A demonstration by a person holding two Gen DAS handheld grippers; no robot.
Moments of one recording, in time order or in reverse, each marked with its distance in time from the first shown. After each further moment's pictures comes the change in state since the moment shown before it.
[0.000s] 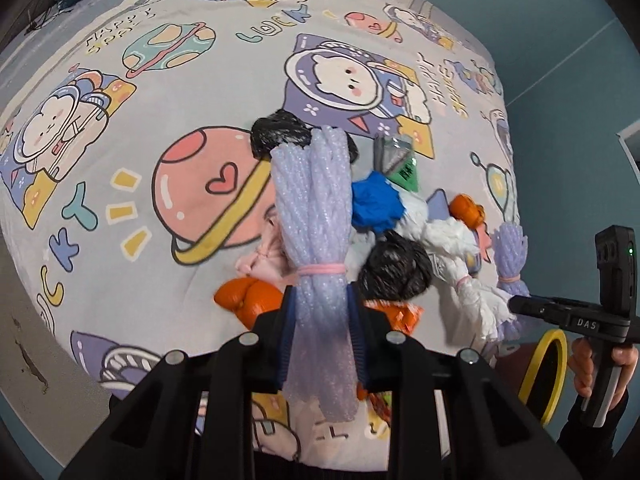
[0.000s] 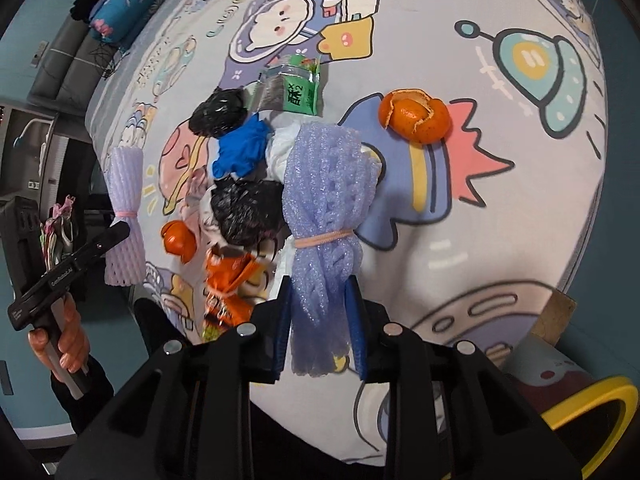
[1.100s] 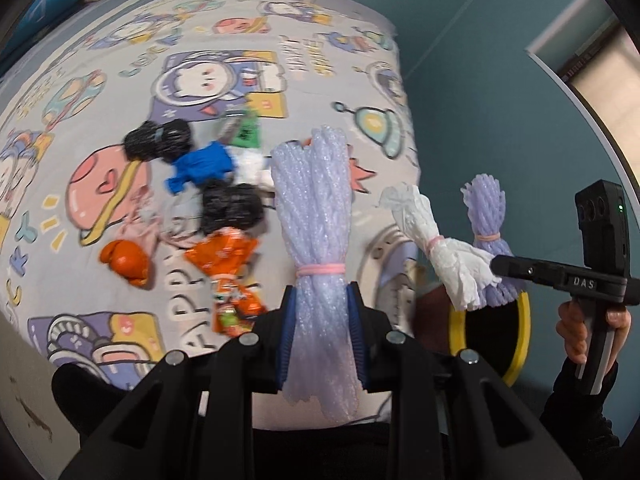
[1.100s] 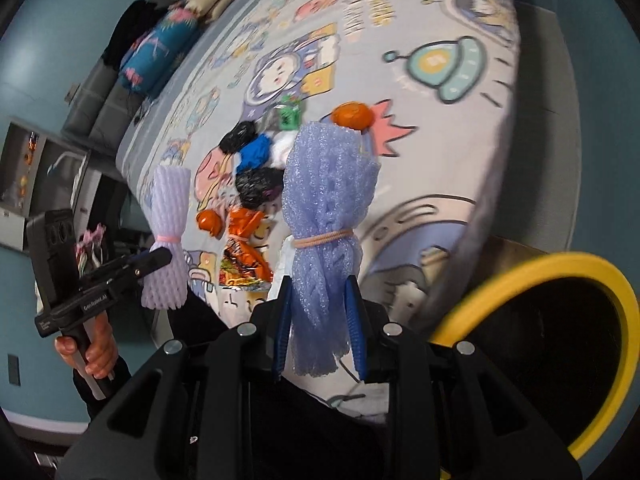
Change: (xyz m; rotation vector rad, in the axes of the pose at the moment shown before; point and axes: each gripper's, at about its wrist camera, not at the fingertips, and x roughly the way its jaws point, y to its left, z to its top) left arm -0.039 -0.138 -0.090 0.267 -0.013 -0.141; right arm -0.113 -0.069 -0.124 0.089 -0.230 0.081
